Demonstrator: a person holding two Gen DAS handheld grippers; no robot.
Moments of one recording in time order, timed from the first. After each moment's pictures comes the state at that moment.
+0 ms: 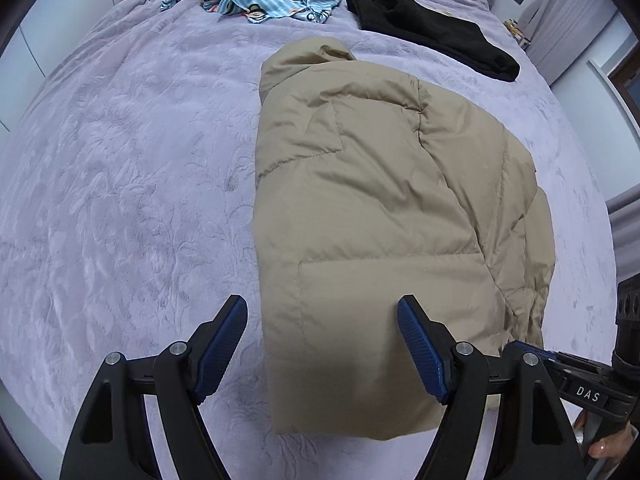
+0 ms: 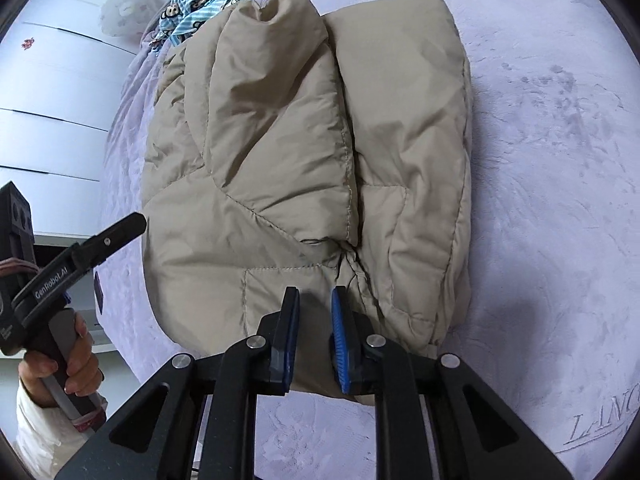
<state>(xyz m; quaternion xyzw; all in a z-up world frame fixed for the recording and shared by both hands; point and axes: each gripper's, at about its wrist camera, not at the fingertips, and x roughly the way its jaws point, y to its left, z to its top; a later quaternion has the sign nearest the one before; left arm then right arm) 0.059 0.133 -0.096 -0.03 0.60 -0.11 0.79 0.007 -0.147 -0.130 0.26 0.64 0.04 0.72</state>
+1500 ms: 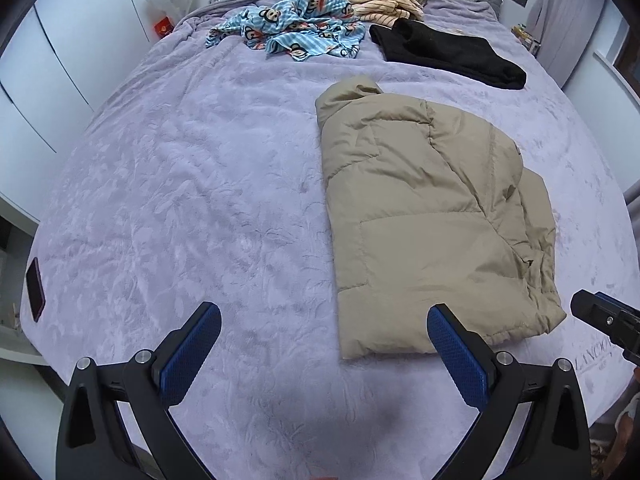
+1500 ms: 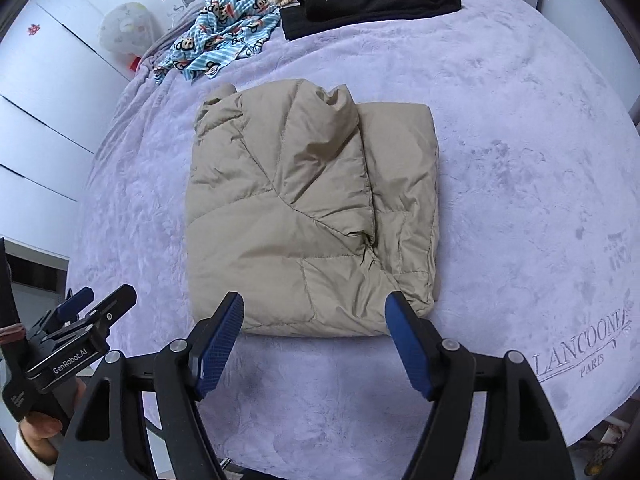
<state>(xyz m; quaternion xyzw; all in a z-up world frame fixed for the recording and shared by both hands) -0.015 0.173 -0.025 0.04 0.55 -0.05 0.83 -0.029 -0.095 -0.019 0.18 0.58 -0.04 0.79</state>
